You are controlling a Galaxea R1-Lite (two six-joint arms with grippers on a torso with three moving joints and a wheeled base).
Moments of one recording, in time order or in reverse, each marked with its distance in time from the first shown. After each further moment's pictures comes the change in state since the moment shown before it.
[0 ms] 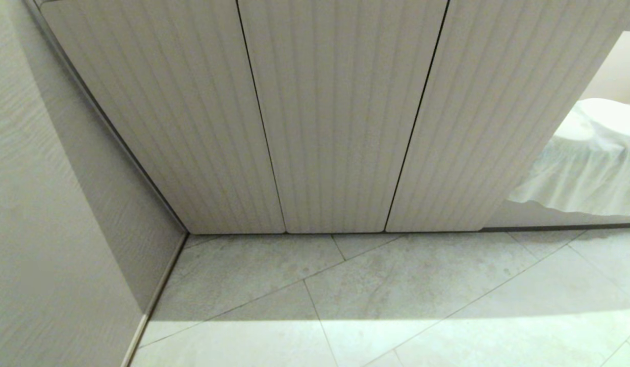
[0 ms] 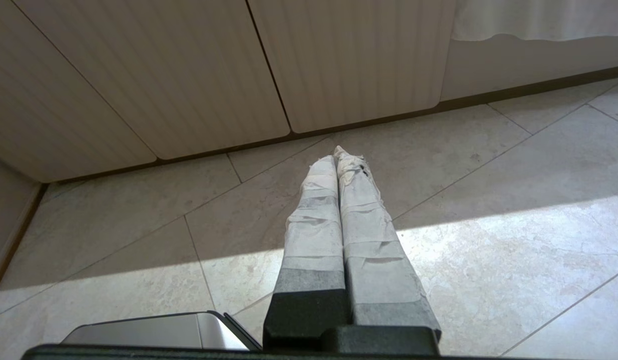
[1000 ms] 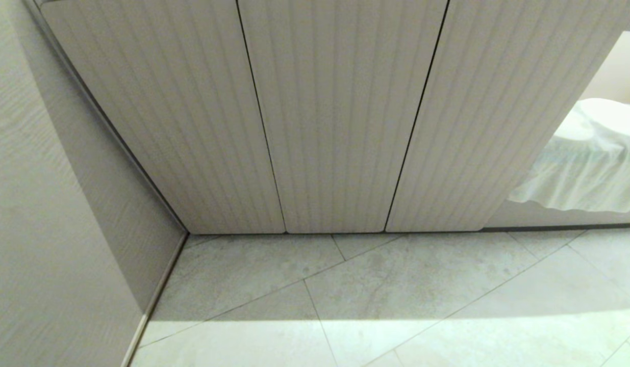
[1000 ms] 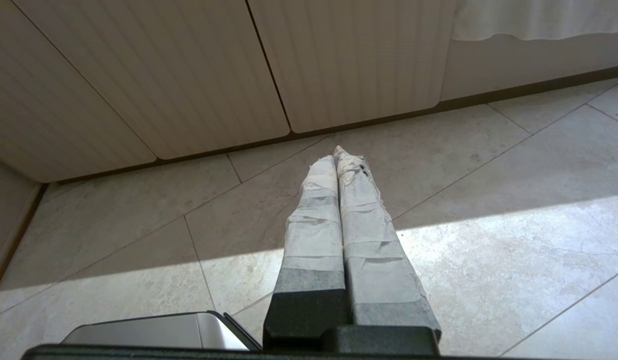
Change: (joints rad) left arm 0.000 -0.001 0.000 0.000 0.004 -0.020; right arm 0.000 0.000 0.000 0.000 0.000 0.000
